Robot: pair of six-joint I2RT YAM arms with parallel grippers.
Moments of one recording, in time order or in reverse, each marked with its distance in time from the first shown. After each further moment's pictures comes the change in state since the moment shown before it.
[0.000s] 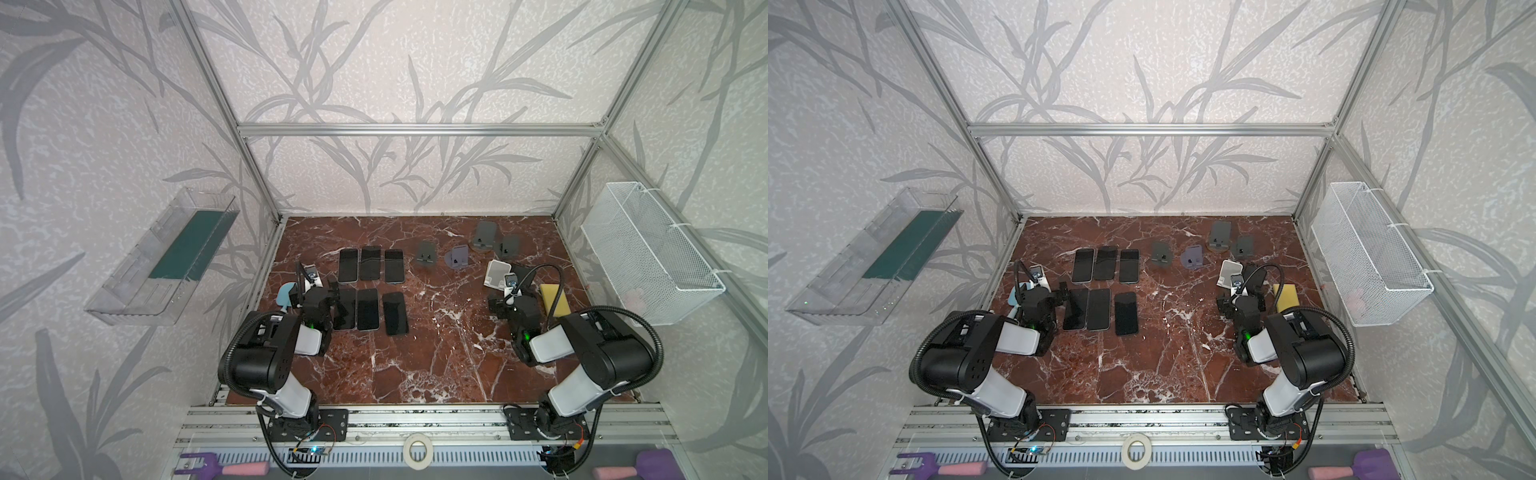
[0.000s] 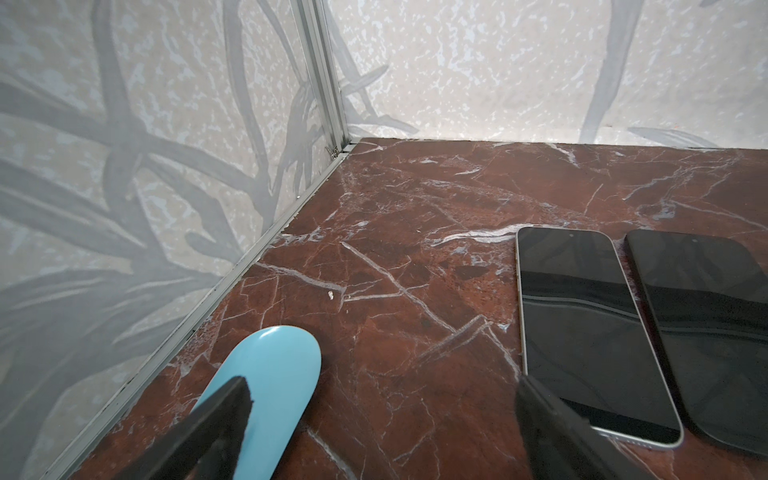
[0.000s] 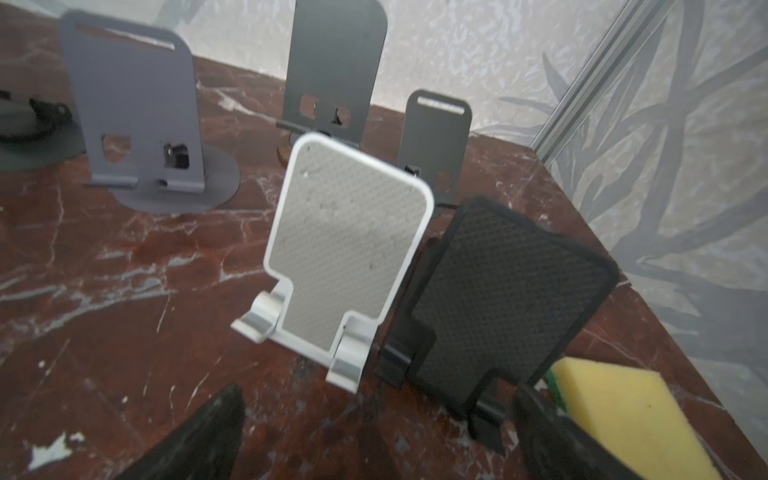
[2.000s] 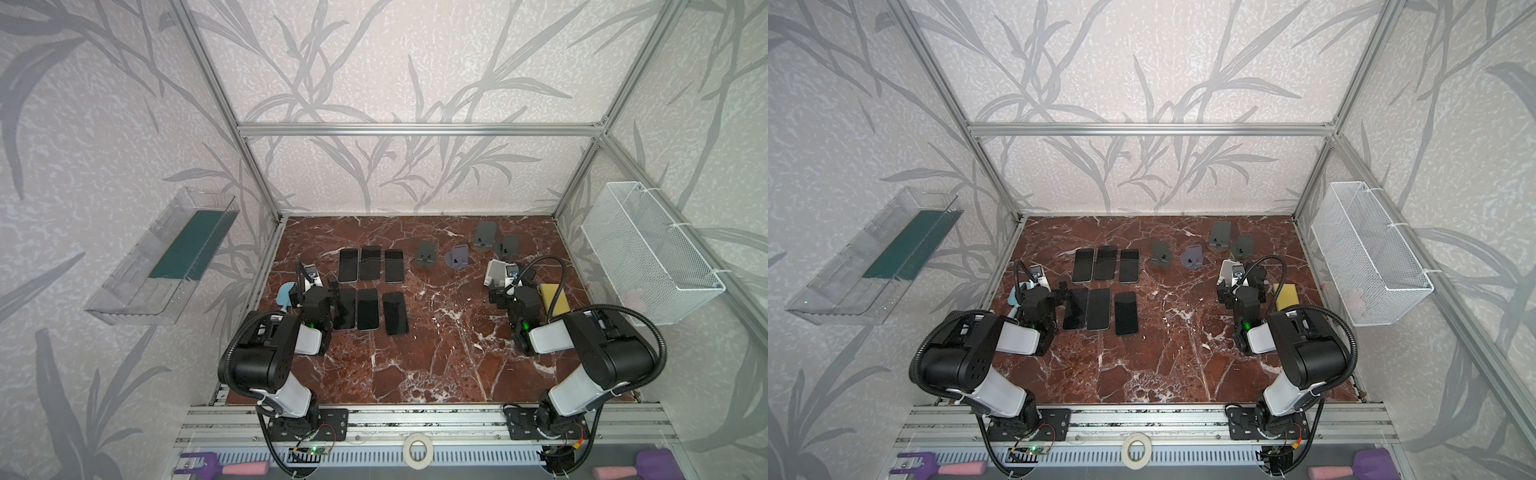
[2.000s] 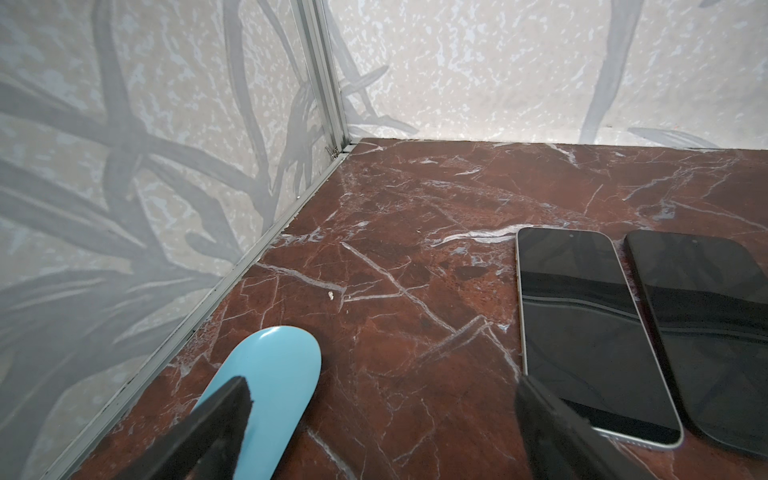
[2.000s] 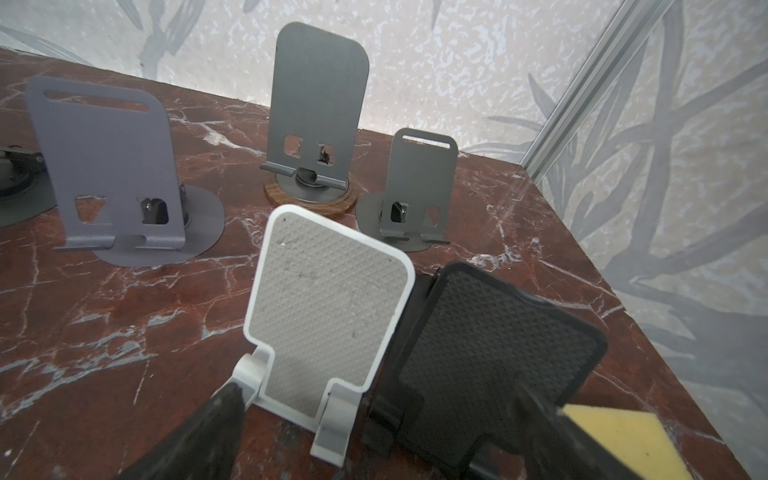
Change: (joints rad) left arm 0.000 0.000 0.000 0.000 0.000 0.000; right arm -0.018 -0.006 0.079 -0.087 -0.002 0.007
